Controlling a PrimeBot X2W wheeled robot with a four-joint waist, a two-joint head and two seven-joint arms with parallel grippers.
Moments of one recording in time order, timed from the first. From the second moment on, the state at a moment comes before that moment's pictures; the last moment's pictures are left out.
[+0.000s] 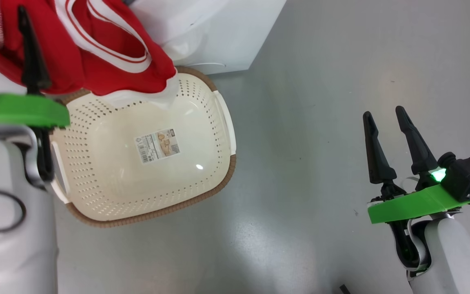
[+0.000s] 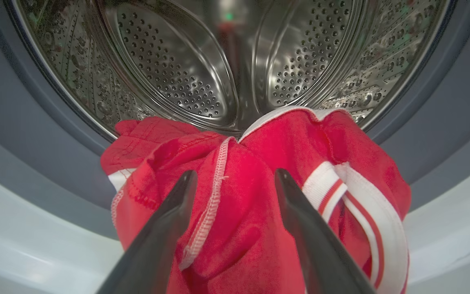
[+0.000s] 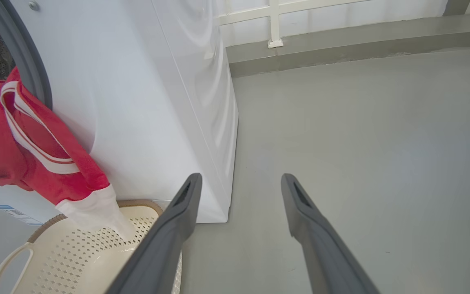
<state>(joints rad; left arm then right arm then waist) -0.82 0.08 0.17 0.51 -0.11 -0.05 -0.26 -0.28 -0.05 0.02 0.18 0.36 0.12 -0.26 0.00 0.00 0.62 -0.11</state>
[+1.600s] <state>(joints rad) -1.21 0.14 0.10 1.00 -0.05 -0.07 -0.26 -0.32 -0.05 0.05 0.18 0.39 0.12 -0.26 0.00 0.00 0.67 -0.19</state>
